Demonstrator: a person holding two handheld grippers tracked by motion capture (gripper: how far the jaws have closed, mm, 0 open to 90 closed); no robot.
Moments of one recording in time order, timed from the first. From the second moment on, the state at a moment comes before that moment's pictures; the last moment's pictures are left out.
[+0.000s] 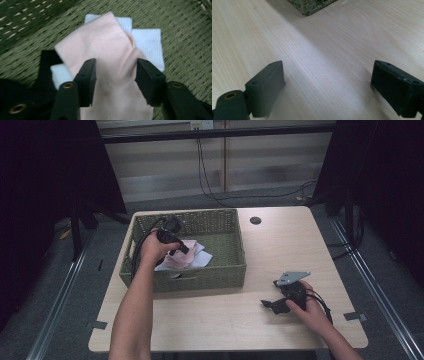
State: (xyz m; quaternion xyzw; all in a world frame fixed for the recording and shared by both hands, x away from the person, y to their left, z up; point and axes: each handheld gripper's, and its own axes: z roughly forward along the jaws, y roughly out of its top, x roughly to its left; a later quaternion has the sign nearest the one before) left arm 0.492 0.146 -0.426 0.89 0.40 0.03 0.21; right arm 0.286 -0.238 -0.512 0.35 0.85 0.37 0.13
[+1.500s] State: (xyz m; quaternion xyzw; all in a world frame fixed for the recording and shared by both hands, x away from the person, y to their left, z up) left arm 0.482 0.157 -0.398 0.89 0.42 -0.02 0.18; right arm 0.286 -0.238 -0.512 0.35 0.85 0.37 0.13
